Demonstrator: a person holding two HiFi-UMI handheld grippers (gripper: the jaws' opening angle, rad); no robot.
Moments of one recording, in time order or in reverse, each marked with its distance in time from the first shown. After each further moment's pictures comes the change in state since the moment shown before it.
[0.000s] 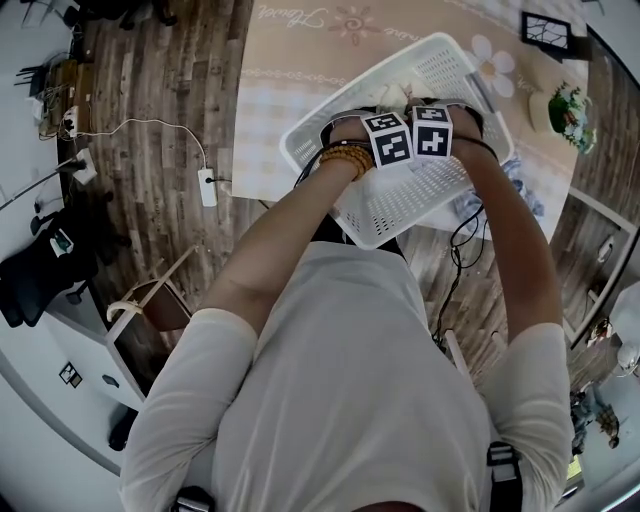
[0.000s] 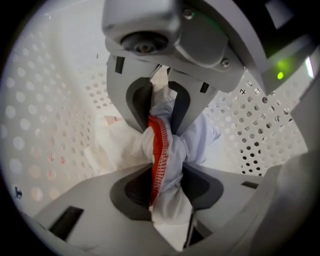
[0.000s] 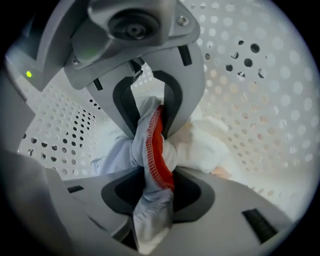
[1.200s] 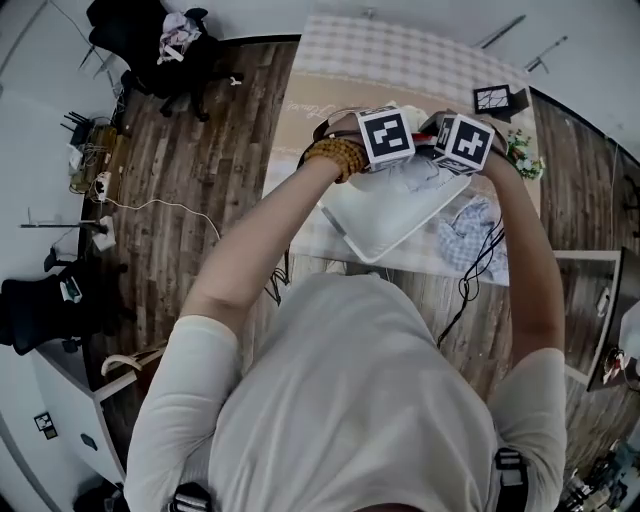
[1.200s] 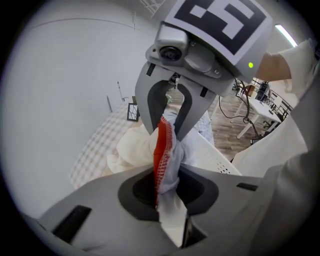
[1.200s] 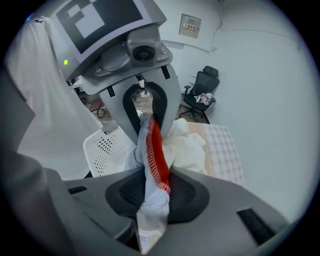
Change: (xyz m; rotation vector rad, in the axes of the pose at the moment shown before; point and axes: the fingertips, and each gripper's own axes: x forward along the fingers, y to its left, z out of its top) left arm -0.271 -0.031 0.091 0.160 -0.226 0.109; right arm -0.287 0.010 0.046 0.217 -0.183 -0.317
